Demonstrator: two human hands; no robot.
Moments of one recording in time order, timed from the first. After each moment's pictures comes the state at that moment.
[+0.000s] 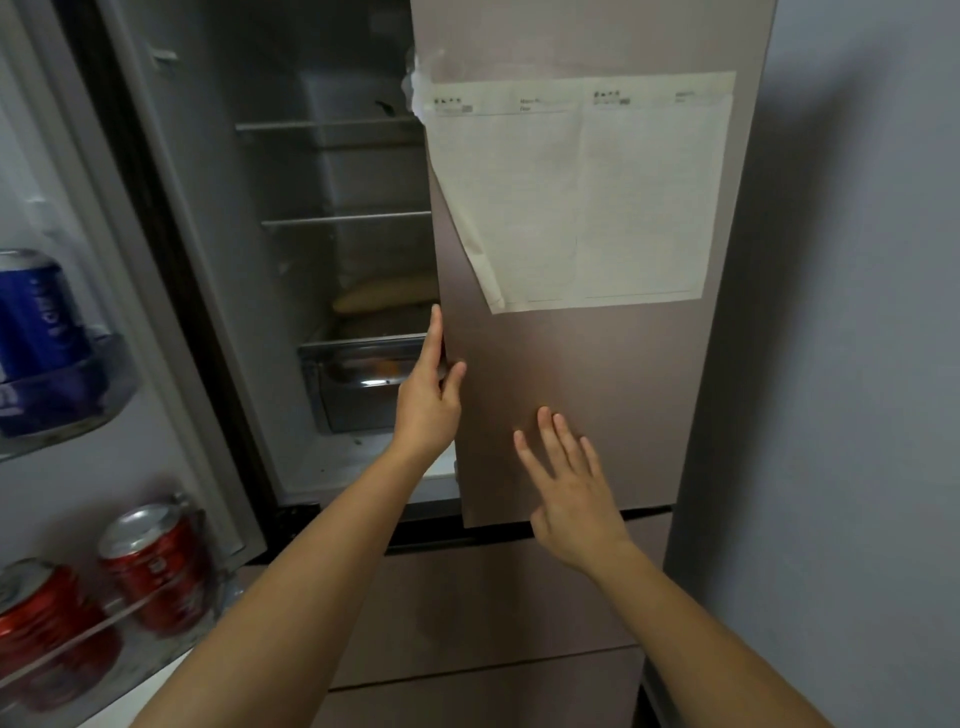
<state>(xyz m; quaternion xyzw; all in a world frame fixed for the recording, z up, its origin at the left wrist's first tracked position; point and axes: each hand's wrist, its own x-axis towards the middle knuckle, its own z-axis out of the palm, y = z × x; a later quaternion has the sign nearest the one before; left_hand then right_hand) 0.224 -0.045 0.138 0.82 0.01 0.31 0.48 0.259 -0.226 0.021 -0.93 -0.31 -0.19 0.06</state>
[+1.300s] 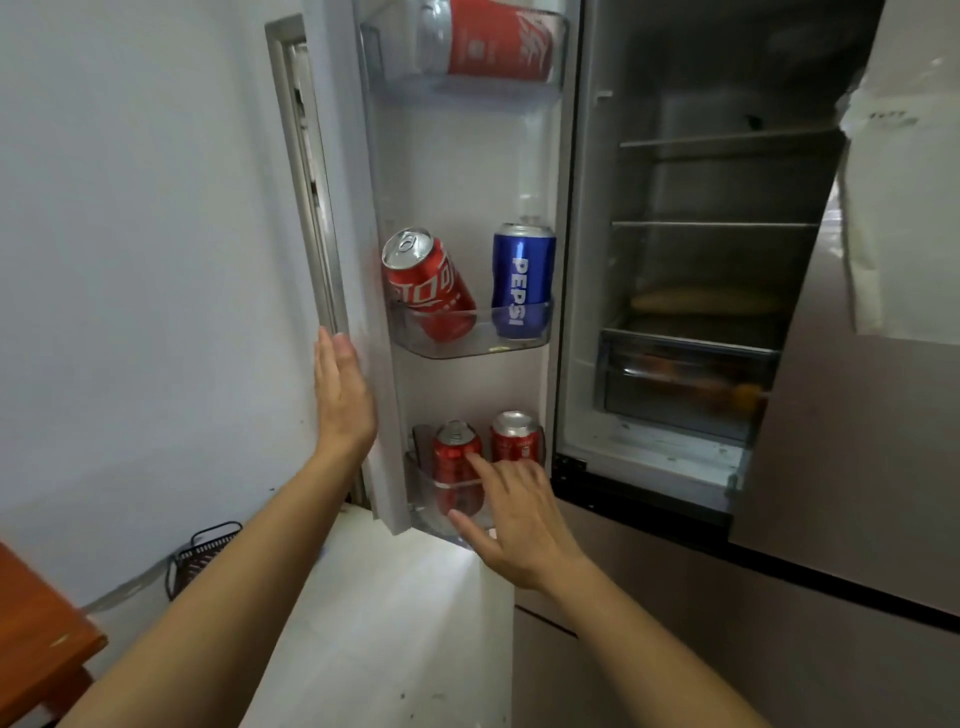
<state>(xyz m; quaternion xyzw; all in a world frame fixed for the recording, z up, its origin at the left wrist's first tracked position) -0.105 0.158 0.152 0.65 0.36 0.56 0.36 0.037 0.005 0.041 -0.71 -0.64 -0.13 0.26</state>
